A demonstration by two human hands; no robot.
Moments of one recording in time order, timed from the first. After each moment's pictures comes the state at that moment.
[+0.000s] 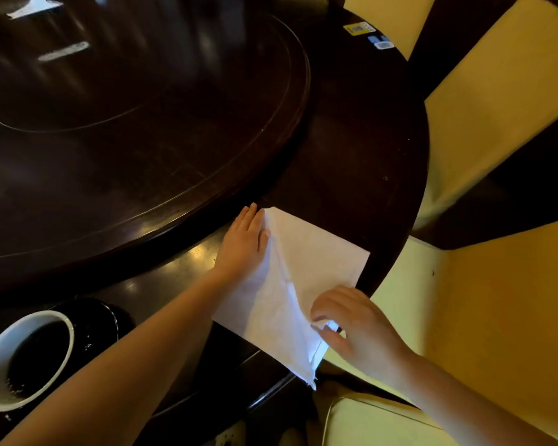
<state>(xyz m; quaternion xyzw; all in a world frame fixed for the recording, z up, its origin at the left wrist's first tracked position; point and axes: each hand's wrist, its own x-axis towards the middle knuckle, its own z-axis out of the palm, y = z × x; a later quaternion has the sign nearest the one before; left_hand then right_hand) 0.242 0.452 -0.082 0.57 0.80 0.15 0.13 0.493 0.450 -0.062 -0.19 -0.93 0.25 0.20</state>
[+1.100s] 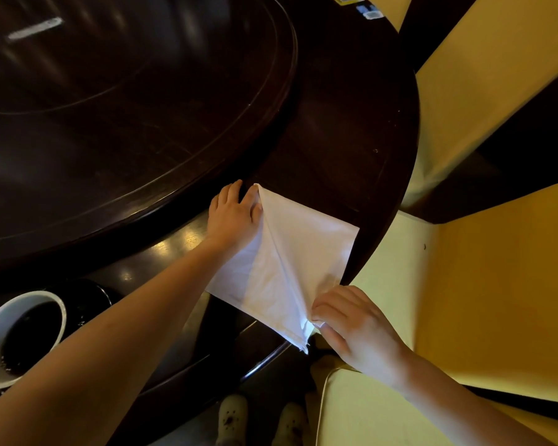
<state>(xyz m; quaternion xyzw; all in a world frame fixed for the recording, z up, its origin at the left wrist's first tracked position) 0.240 0.459 -0.082 0.56 0.82 0.07 0.06 0.517 0.416 -0.080 -0.19 -0.94 0.18 0.21</state>
